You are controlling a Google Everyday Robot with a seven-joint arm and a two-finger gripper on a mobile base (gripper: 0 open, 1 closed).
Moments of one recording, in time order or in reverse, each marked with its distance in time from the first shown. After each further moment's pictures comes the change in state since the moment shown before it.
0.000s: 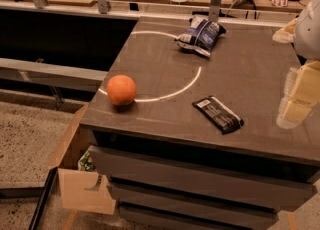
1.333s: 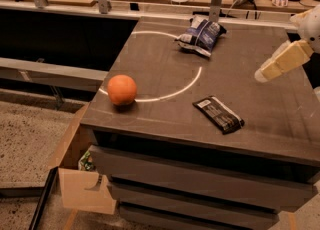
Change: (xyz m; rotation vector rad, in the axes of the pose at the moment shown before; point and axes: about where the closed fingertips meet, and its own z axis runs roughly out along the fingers) arm 0.020 -0.125 0.042 0.219 -0.367 0.340
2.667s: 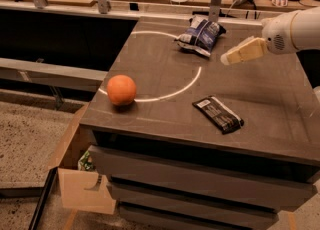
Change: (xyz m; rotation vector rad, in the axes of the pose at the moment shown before) arm -0.036 -0.044 0.092 0.027 -0.275 0.175
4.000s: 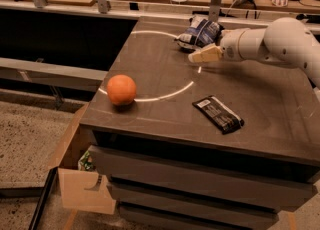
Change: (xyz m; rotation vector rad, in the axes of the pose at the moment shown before) arm 0.000 -0.011 0.141 0.013 -0.128 0.039
